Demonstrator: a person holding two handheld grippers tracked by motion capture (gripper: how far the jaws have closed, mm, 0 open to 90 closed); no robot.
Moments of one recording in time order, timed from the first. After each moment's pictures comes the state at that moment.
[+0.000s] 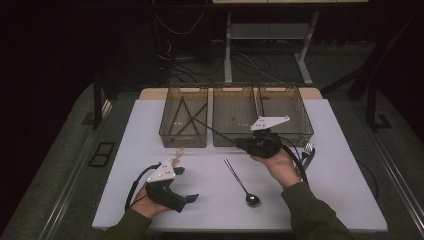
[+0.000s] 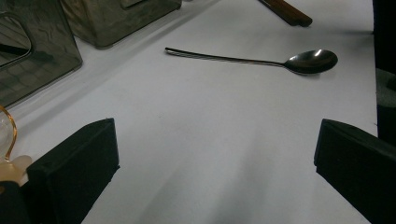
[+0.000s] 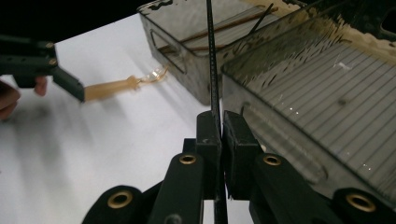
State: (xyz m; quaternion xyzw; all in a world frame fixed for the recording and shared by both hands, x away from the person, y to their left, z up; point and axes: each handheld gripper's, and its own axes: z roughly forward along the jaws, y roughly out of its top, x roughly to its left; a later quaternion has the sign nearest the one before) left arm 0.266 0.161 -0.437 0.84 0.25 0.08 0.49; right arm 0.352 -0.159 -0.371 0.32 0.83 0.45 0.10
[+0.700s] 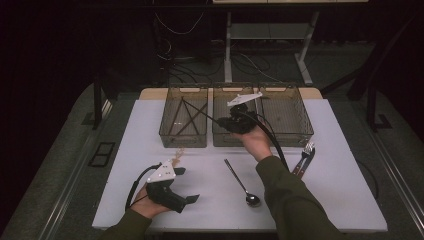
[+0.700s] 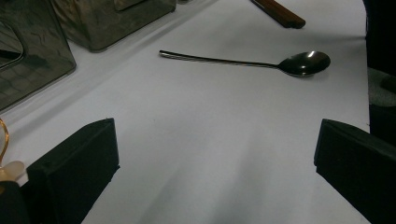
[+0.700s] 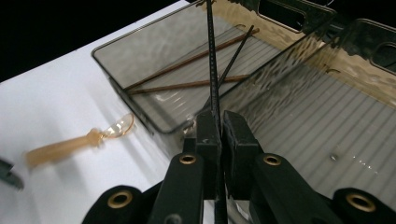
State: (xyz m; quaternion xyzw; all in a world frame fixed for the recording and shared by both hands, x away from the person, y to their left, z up) left arm 0.265 0.160 -0.436 0.83 0.24 0.07 0.49; right arm 0.416 -0.103 -0.356 0.35 0.82 0.43 0.12
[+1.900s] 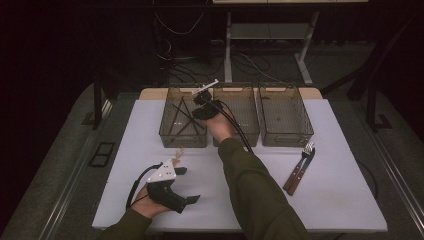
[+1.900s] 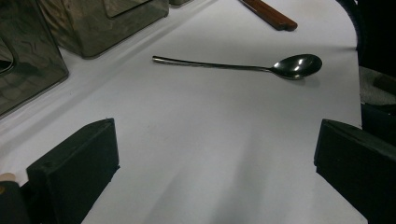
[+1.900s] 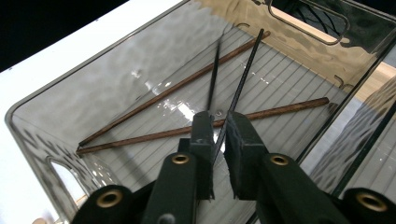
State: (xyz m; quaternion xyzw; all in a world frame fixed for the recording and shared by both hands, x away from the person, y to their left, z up) left arm 0.266 0.159 -0.434 0.84 0.23 0.07 0.49; right arm 0.480 -0.011 -0.372 0.38 0.84 0.37 0.12
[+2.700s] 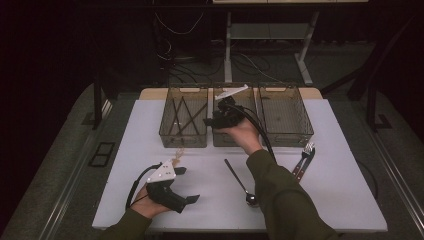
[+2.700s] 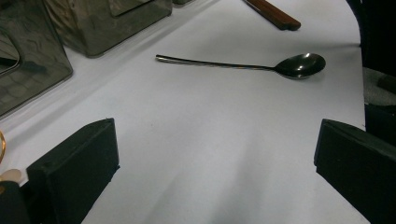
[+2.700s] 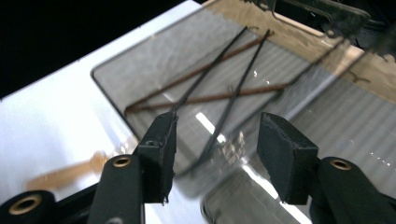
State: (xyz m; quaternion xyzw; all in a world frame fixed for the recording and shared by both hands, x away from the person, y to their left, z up) left arm 0.266 0.160 -0.434 0.84 0.23 0.08 0.49; right arm 0.434 -0.081 -0.356 0.35 0.83 0.42 0.09
